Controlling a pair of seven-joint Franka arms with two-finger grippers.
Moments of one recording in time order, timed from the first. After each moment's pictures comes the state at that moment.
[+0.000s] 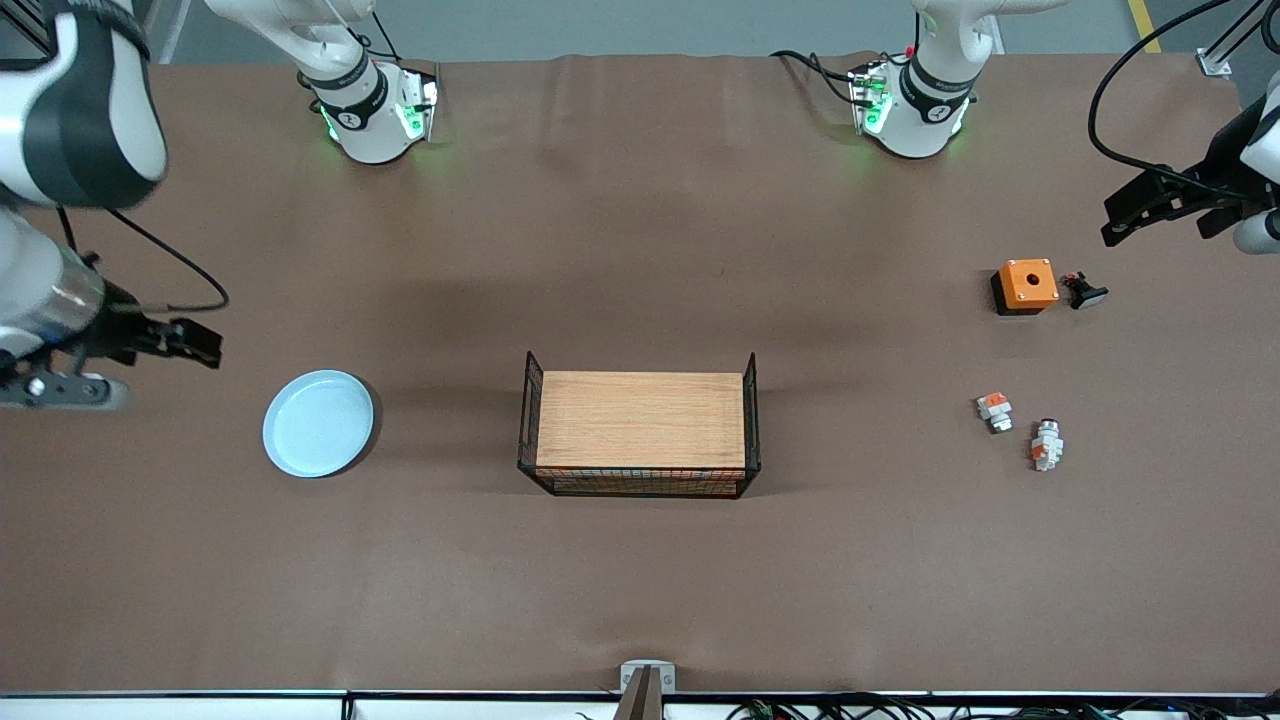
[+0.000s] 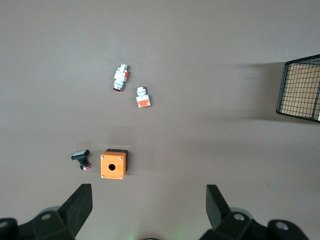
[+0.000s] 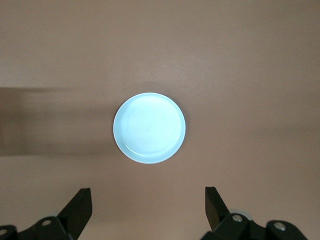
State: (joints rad) left arm 0.03 -0.04 -0.10 -1.54 0.02 1.49 -0.12; right arm -0.02 0.13 0.05 -1.58 -0.10 1.70 0.07
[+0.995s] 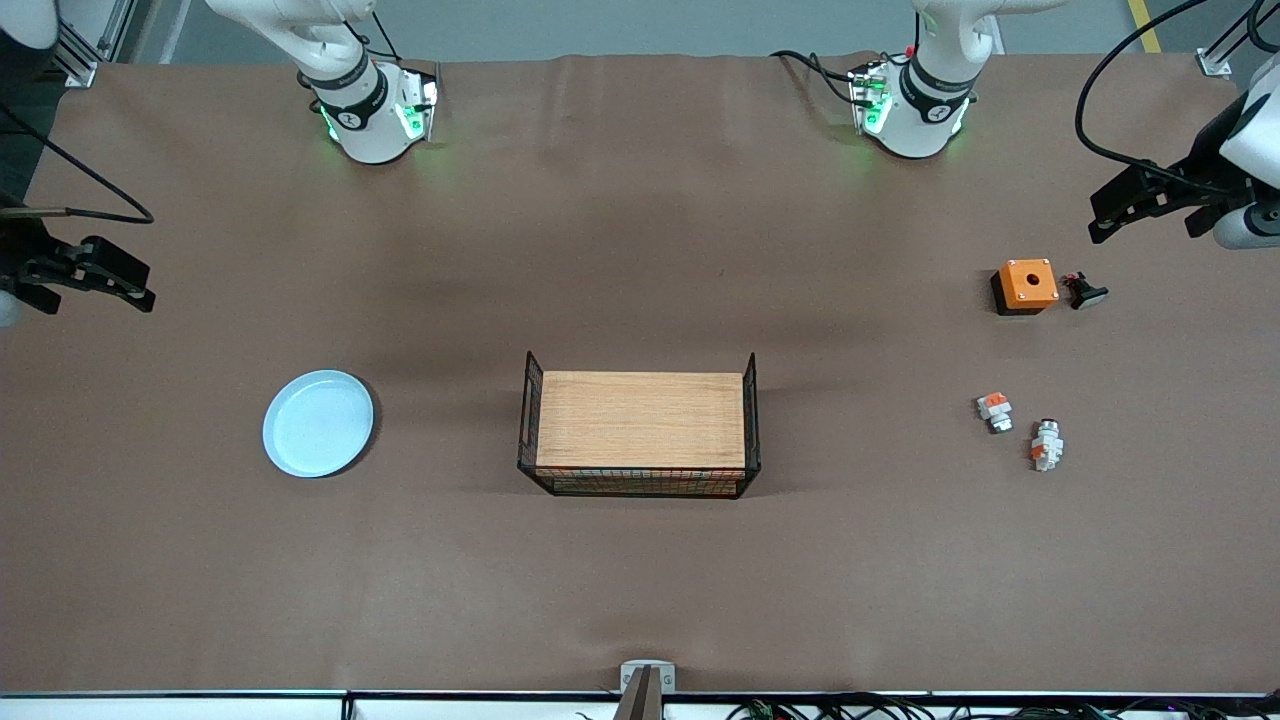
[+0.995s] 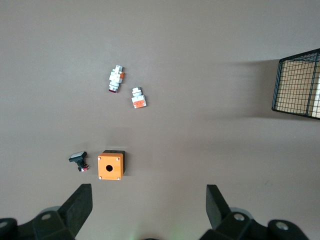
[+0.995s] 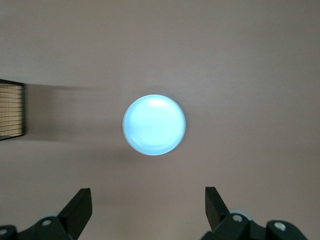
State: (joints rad) left arm 0.03 -0.05 -0.13 -1.54 0.02 1.49 -0.12; right arm -0.07 0.06 0.03 -1.51 0.01 1.60 -0.06
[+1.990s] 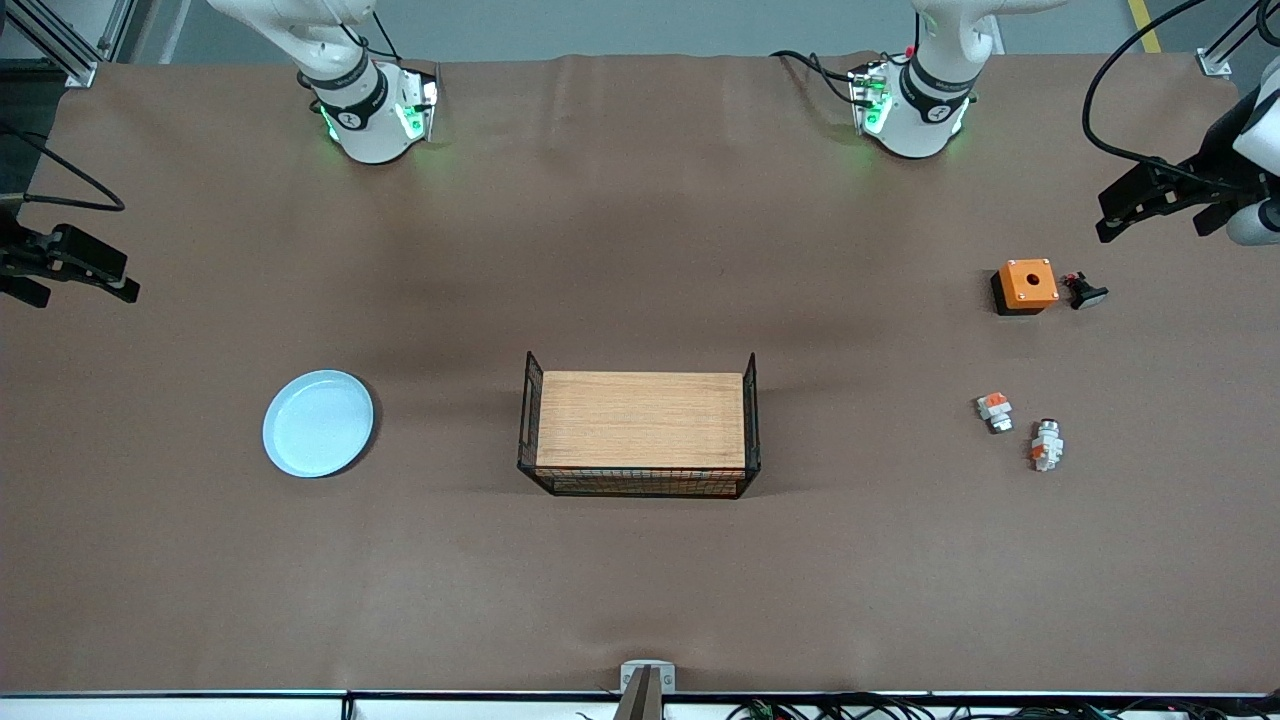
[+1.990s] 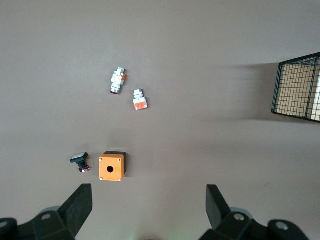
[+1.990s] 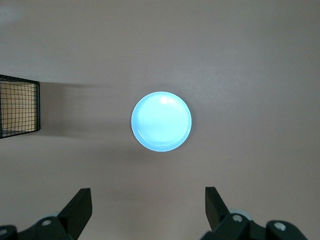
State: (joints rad) left arm 0.04 -0.05 -0.12 -1.53 0.02 1.48 -0.12; right arm -0.10 0.06 0.04 -1.48 0.04 1.57 -0.09
